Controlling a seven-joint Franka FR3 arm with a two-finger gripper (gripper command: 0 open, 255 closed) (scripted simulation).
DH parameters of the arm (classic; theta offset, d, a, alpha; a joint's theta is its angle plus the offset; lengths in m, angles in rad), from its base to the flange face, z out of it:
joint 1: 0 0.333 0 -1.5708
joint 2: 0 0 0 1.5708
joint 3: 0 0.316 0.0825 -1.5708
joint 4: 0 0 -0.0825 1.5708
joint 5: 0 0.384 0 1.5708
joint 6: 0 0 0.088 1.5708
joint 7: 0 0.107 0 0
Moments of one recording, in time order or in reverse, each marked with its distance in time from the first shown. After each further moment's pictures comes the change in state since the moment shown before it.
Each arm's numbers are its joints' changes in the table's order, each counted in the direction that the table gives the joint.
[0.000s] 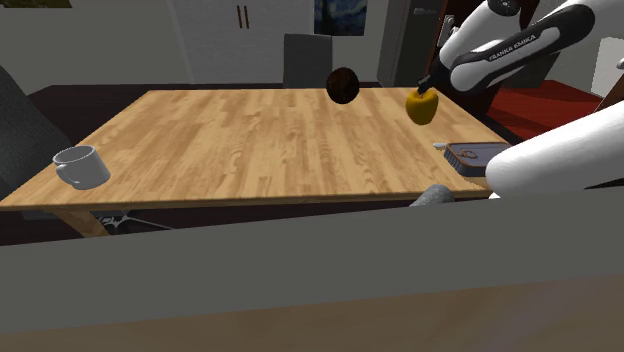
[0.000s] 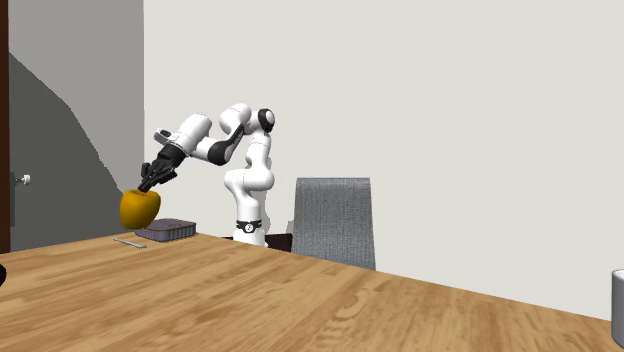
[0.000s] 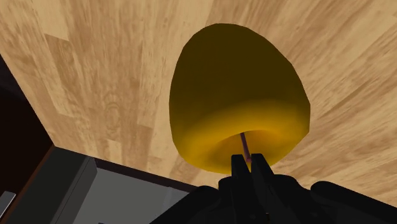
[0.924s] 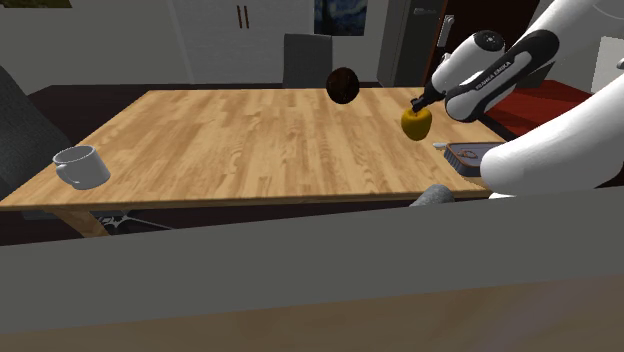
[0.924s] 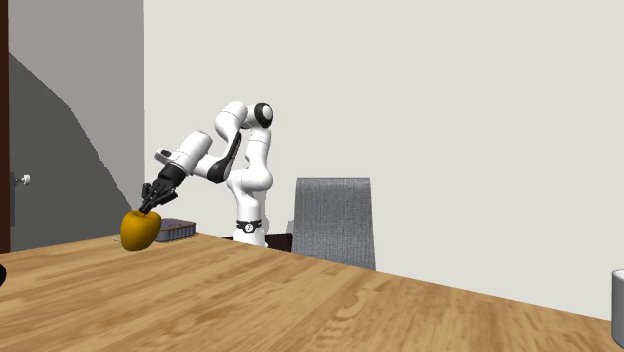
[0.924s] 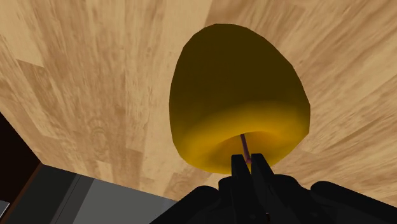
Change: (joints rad) arm -0.200 0.191 0.135 0.068 -0.116 0.272 0.117
